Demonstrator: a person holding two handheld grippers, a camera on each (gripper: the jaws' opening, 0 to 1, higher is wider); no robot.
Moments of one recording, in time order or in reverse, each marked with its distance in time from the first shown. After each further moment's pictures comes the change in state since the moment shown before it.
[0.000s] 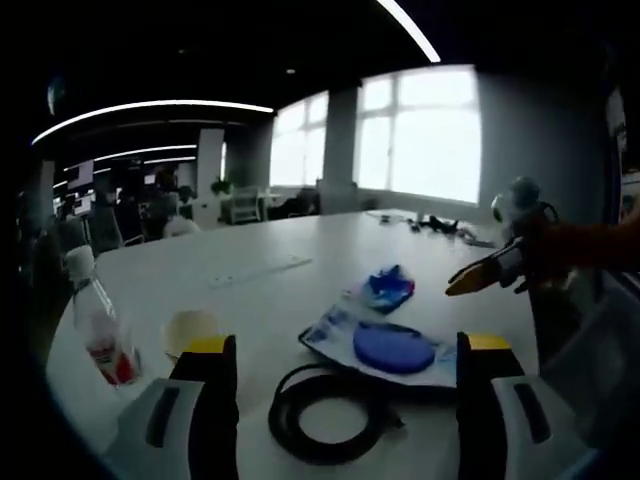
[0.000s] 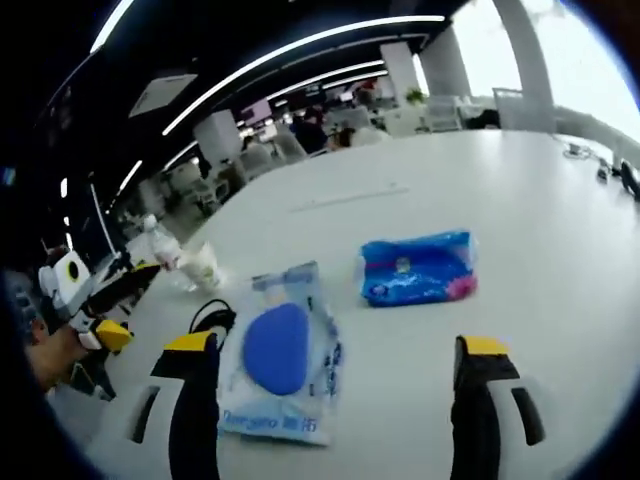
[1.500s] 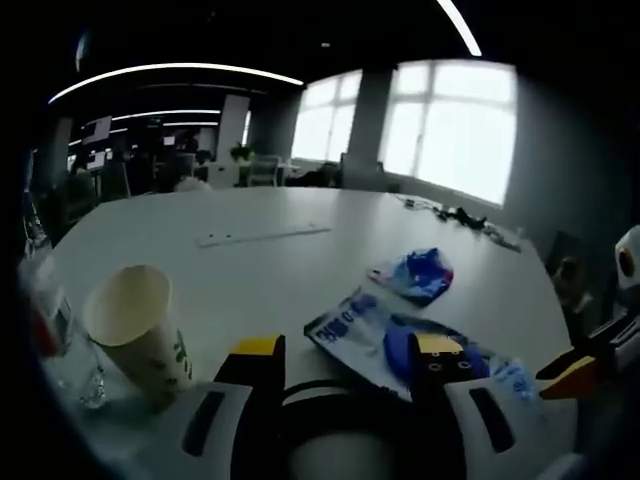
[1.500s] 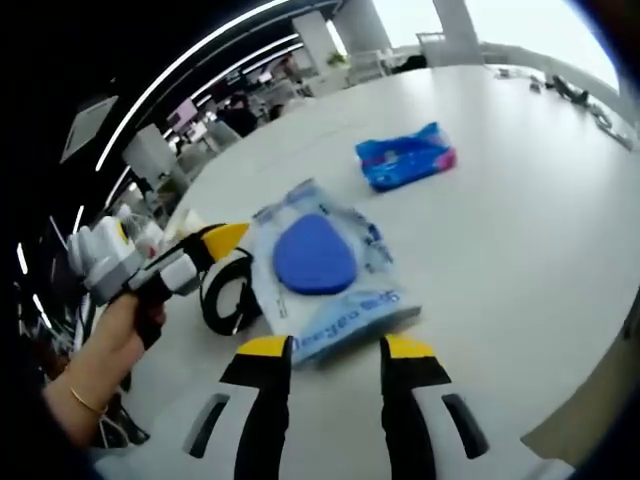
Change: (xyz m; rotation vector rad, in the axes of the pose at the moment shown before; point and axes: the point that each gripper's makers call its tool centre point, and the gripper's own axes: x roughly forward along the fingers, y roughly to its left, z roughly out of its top) left arm 0.087 0.028 -0.050 -0.164 0.096 0.076; right arm -0.006 0.053 -0.089 0.309 0.112 -0.211
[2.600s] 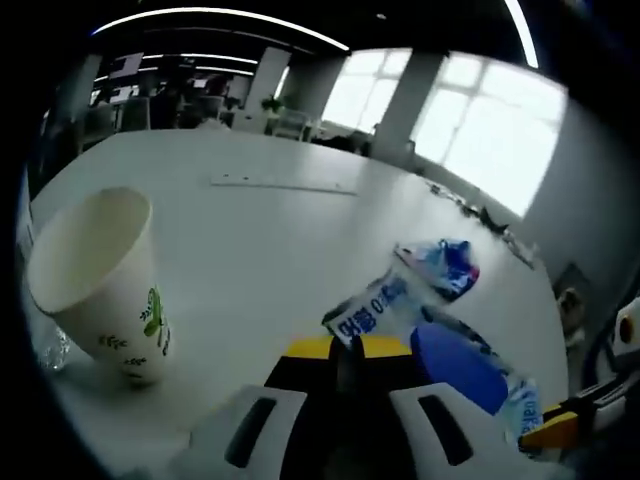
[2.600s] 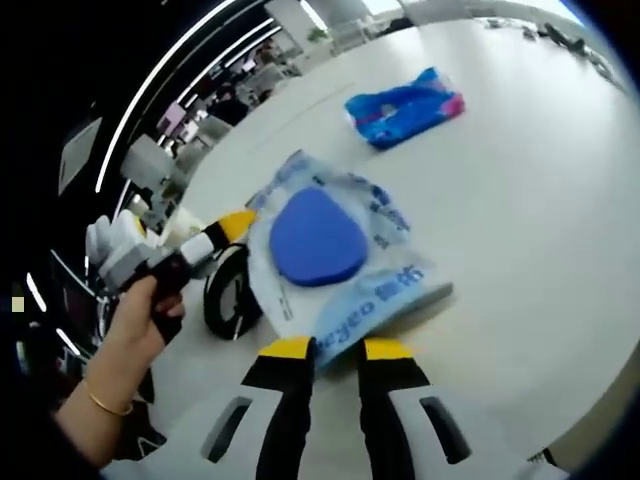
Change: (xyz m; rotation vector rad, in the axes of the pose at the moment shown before) left arm 0.026 0.018 -0.024 -0.192 0.130 0.033; right arm 0.027 0.005 -0.015 0.112 0.104 0.068
